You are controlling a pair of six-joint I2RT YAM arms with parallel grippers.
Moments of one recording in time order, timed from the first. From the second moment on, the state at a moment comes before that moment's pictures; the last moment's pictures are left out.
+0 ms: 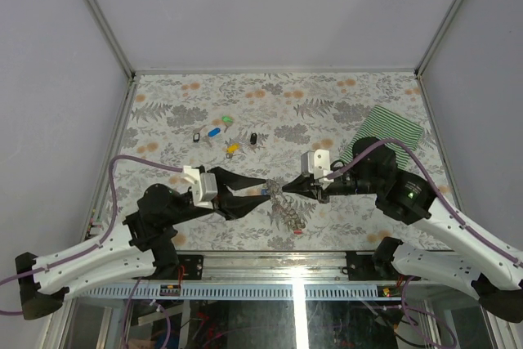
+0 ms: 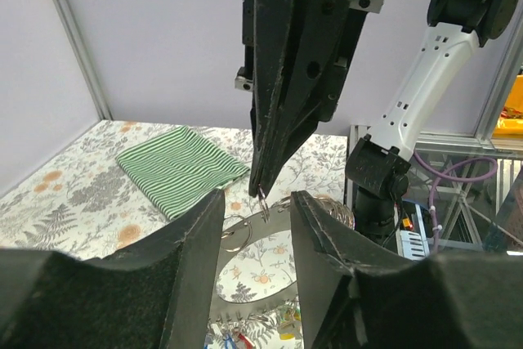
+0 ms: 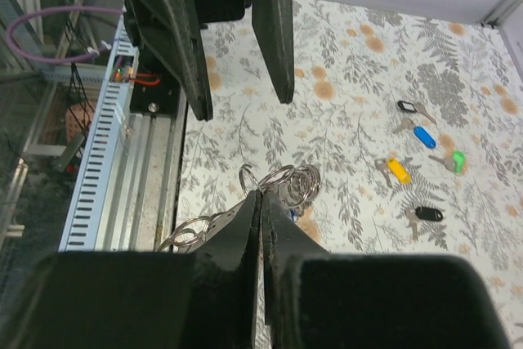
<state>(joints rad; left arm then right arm) -1.07 0.60 0.51 0.39 0.28 -0.01 0.90 0.87 0.99 -0.38 -0.61 -0.34</state>
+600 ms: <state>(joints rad) -1.07 0.79 0.62 0.21 0.20 -0.03 0.90 0.91 1.04 -0.54 -0.46 -0.44</state>
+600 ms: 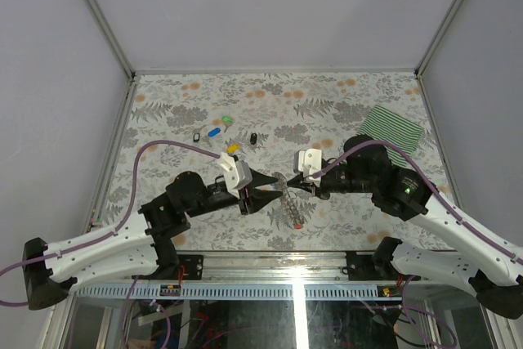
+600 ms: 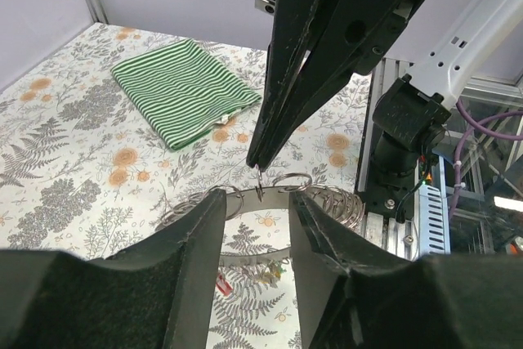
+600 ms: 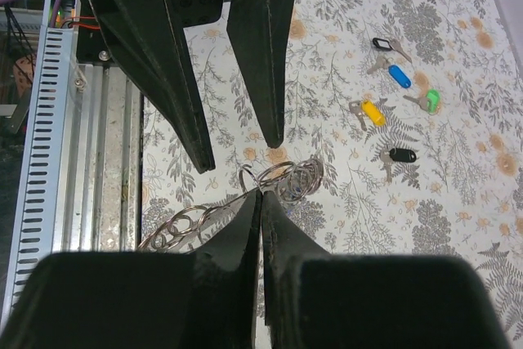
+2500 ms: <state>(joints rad) -1.07 0.73 0.52 0.25 0.20 -0.05 0.90 0.82 0.94 -0.35 -0.50 -0.34</state>
